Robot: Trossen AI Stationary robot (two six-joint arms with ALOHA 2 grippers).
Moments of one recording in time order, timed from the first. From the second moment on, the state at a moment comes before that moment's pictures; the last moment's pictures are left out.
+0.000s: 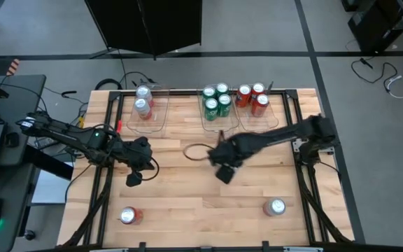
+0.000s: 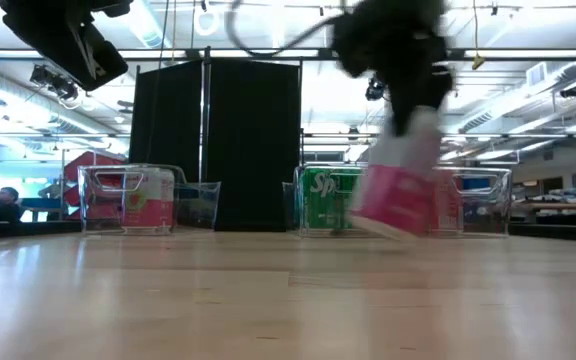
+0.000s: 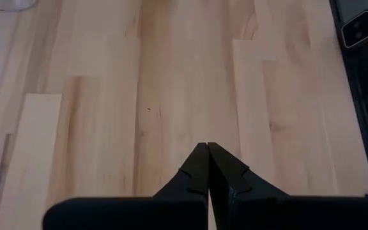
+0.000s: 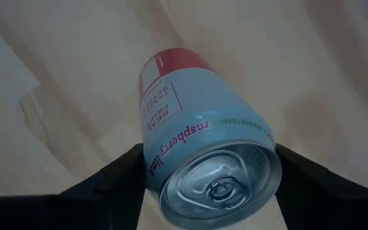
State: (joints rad) left arm -0.28 0.92 0.80 -0.76 -0.03 -0.33; right arm 0.16 1.83 1.54 -1.20 0.01 0.79
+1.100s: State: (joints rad) left arm -0.32 0.92 0.80 -0.78 0.06 -0.37; right arm 0.02 2.39 2.34 -1.36 0.12 0.31
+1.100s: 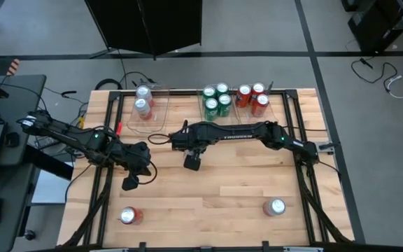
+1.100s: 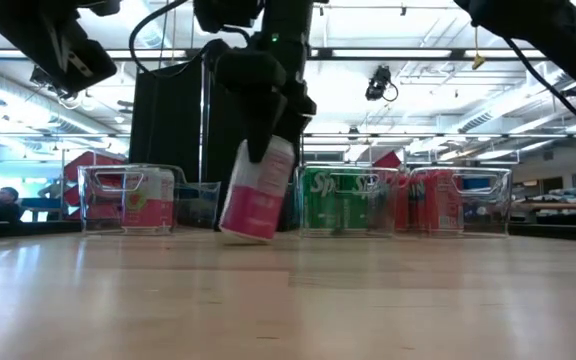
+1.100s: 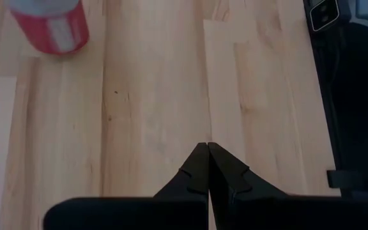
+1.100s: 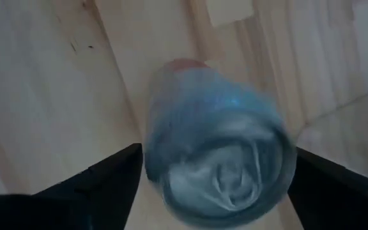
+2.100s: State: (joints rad) left arm -0.33 0.92 0.80 -0.77 0.03 -0.48; right arm 0.13 2.23 2.15 -1.28 0.41 0.23
